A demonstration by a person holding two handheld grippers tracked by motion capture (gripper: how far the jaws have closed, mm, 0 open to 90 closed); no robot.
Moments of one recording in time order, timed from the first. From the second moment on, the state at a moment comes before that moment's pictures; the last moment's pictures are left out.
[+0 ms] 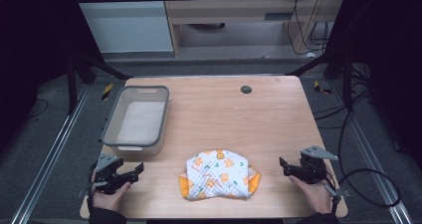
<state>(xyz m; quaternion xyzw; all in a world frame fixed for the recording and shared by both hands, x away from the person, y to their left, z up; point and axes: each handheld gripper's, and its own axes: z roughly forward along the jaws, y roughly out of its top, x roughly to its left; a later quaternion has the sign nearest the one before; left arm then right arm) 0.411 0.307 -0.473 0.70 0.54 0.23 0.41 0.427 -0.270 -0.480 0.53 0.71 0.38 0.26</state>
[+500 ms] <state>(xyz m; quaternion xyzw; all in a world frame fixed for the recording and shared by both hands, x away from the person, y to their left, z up) 0.400 0.295 -0.459 0.70 0.50 0.24 0.45 0.423 -0.258 -0.473 0.49 0.73 0.40 0.24</state>
